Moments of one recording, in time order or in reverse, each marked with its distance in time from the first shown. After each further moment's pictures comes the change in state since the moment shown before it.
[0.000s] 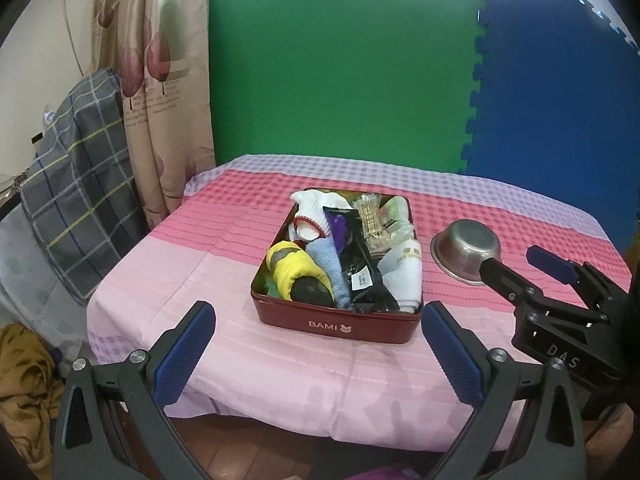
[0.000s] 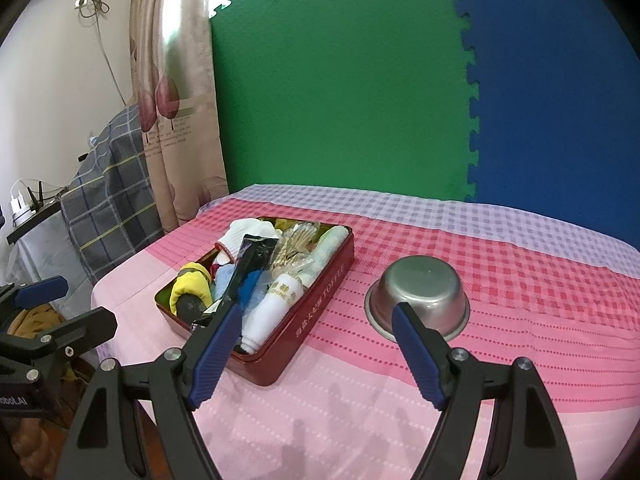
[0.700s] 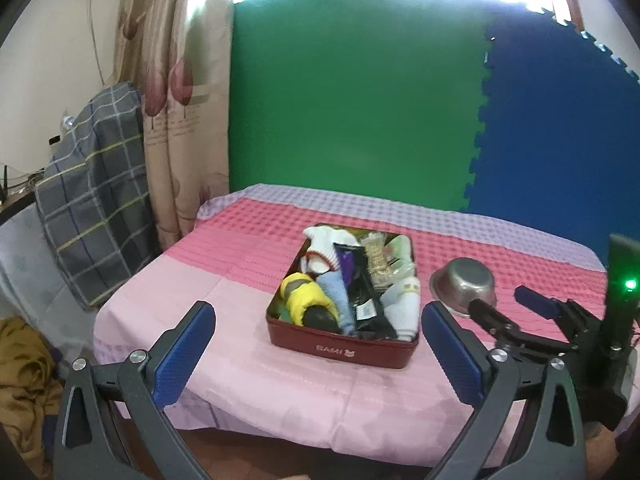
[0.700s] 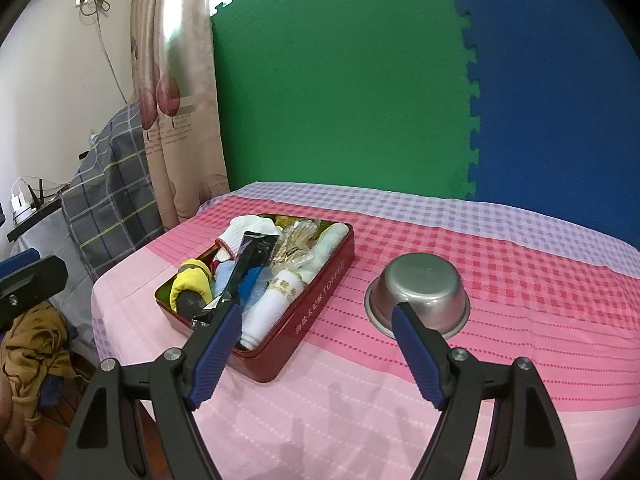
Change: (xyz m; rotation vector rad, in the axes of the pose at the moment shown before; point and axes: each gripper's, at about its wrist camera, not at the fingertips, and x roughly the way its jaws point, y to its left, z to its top) left arm -0.029 0.013 0.006 -0.062 -0.103 0.019; right arm -0.001 0.002 -0.002 -0.003 0.007 -0.002
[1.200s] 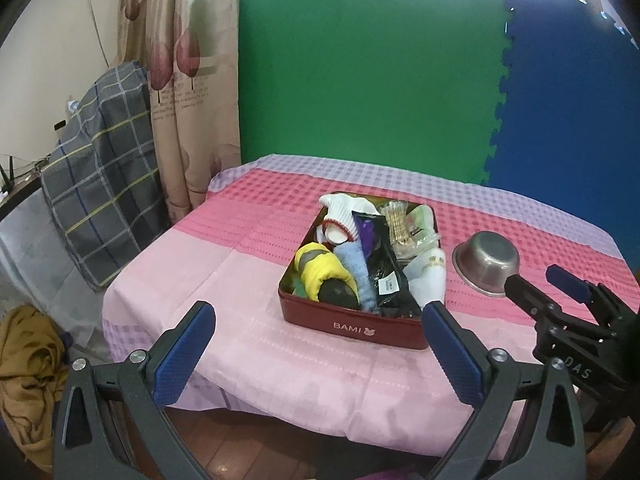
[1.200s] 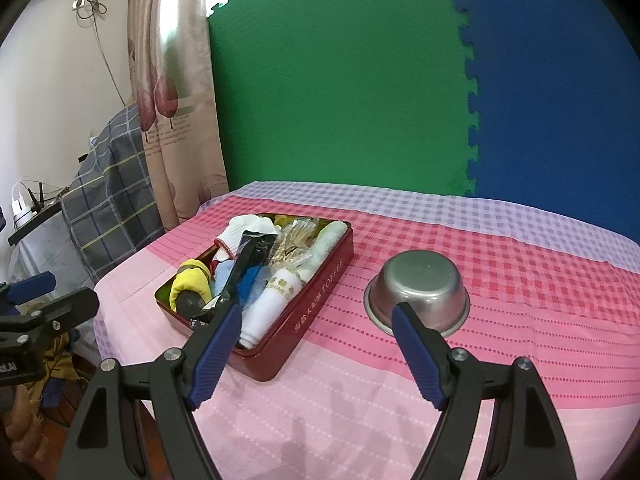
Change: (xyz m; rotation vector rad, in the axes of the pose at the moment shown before) left arm 0.025 0.001 -0.009 0.002 0.106 0.052; right arm 0.001 -0.003 -0.001 0.014 0.005 0.004
